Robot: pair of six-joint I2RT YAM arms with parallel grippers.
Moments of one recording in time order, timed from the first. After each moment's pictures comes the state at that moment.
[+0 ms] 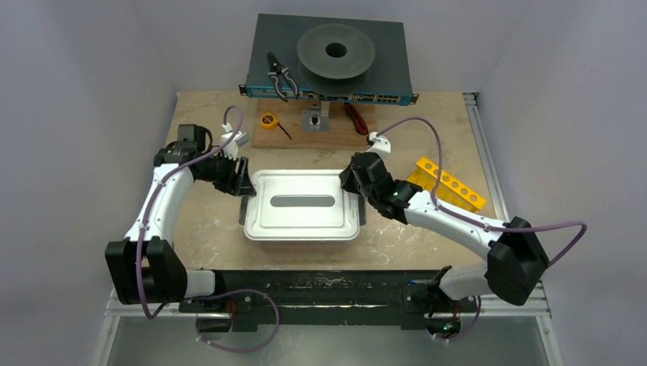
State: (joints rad) left arm 0.05 1.33 1.11 -0.96 0.67 0.36; right arm 0.80 1.35 0.92 -0.15 0.39 0.83
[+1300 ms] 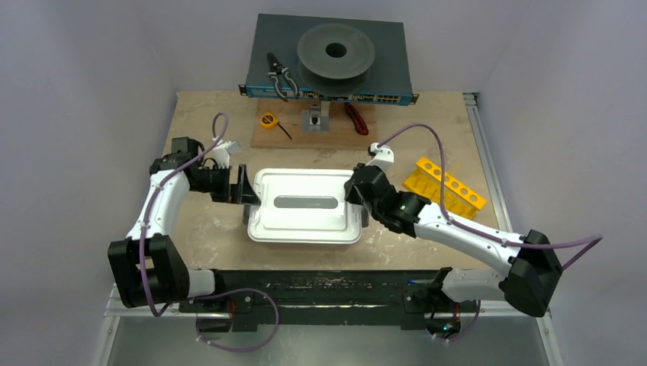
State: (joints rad) left arm 0.15 1.33 1.01 -0.97 0.77 0.26; right arm 0.90 1.24 0.88 -0.23 0.51 0.81
